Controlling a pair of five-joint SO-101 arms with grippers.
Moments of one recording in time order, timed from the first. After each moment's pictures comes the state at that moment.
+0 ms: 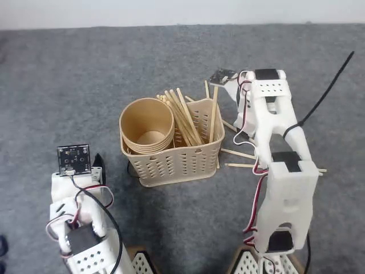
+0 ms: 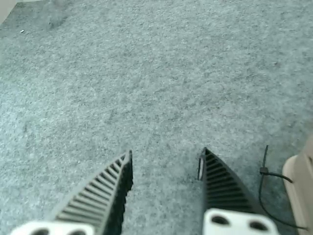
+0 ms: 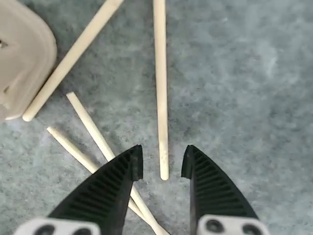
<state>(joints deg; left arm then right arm) -30.2 -103.3 95.4 53.0 -10.1 -6.9 32.1 -17.5 86.5 46.7</state>
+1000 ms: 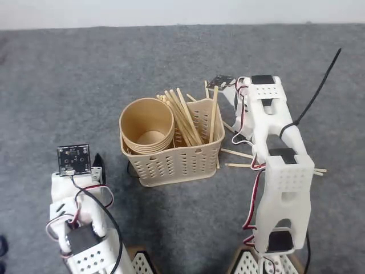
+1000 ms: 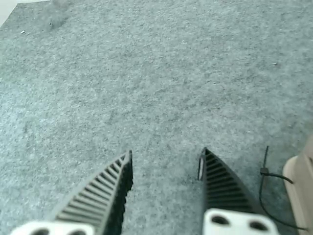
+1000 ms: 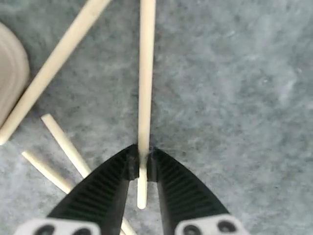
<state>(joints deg) -30.2 -103.3 95.4 53.0 -10.1 -6.8 37.8 -17.6 81.2 46.9</state>
